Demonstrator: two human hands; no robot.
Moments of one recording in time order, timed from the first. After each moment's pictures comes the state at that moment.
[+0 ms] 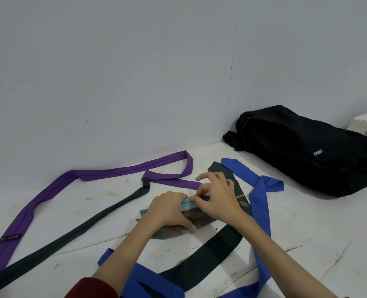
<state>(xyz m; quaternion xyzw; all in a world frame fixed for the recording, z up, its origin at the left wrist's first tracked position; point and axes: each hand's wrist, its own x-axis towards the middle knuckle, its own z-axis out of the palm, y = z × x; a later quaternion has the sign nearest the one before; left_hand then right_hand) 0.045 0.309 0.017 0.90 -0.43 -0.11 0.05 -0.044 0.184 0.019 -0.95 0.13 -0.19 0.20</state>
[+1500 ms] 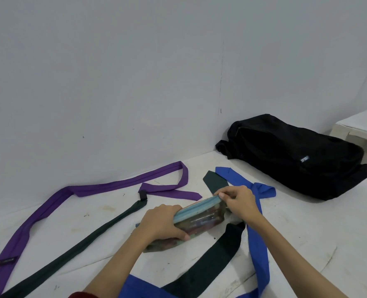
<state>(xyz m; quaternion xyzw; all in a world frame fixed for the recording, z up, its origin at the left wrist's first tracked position) 0.052 0.326 0.023 0.87 -0.45 -0.15 0.08 -0.061 0.130 0.017 -0.87 0.27 -0.20 0.36</state>
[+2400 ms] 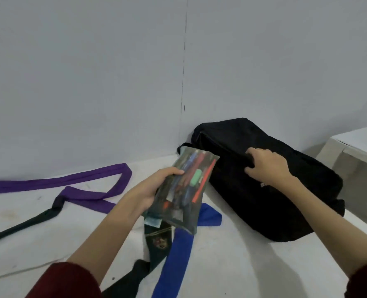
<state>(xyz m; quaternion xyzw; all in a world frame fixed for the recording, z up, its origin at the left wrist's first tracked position) 0.040 0.104 0.069 0.60 -0.14 -0.47 0.63 -0.077 -0.147 0.096 -0.96 0.27 -0.10 -0.03</state>
